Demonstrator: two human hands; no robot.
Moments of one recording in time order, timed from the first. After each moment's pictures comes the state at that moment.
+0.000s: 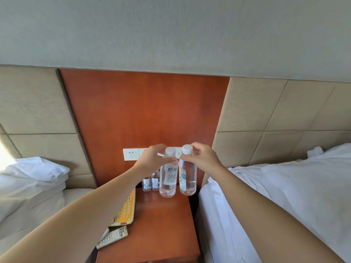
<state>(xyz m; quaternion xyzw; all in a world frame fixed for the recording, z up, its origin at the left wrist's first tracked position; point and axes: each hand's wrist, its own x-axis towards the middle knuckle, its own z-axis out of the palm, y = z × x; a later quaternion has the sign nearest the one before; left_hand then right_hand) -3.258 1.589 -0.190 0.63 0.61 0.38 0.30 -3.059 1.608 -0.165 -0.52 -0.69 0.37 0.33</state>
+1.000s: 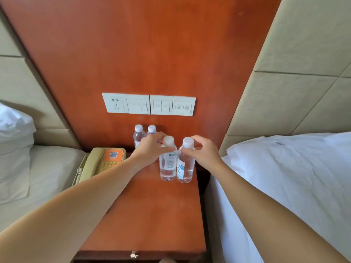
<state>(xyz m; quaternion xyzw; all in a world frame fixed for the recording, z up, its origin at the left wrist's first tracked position) -3.249 1.711 -0.472 0.59 0.68 0.36 0.25 -3.051 1.751 -0.469 -0.50 -0.72 0.37 0.30</state>
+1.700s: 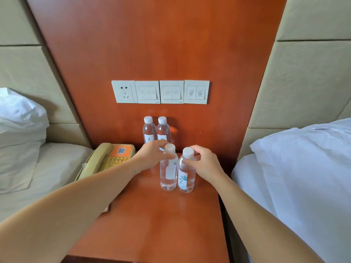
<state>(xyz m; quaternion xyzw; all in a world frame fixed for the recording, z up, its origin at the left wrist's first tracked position) -3.271 1.707 -0.568 0.60 0.69 0.32 0.25 -3.073 1.748 -0.589 -0.47 -0.75 0.36 0.29</state>
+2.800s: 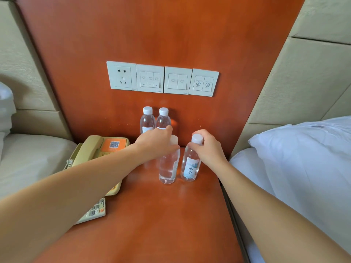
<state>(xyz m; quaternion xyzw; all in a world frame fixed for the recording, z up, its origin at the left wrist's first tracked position) -3.298 1.733 -0.567 0.72 0.68 0.11 0.01 -3.117 1.757 -0.577 -0.57 -0.71 0.29 0.29</state>
